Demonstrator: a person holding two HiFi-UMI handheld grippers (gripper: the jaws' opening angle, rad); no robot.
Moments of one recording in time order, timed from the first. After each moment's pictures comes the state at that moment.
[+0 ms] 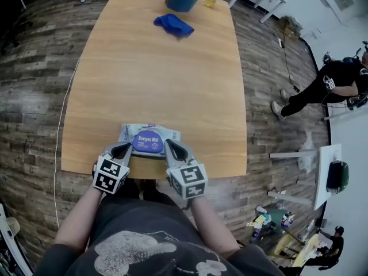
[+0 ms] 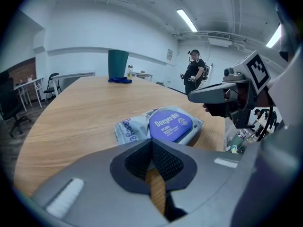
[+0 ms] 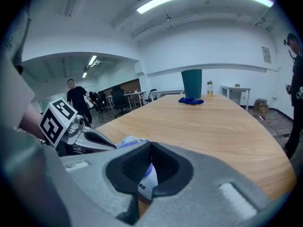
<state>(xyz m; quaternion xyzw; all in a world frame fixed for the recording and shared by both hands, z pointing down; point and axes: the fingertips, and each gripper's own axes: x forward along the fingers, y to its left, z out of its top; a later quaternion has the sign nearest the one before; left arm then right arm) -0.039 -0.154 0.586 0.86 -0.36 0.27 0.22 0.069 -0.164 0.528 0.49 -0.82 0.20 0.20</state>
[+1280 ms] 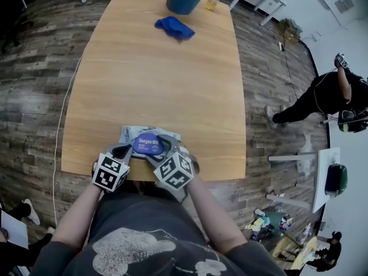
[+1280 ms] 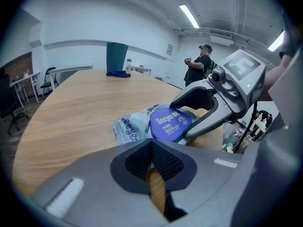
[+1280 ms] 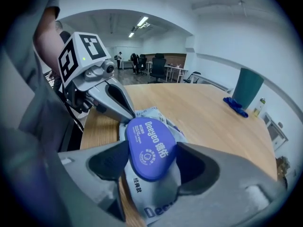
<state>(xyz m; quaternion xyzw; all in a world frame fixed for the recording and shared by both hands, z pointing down) -0.037 -0.154 0.599 0.86 -0.33 0.30 0.25 0.016 -0.156 0.590 0.26 -0.86 0.07 0.43</state>
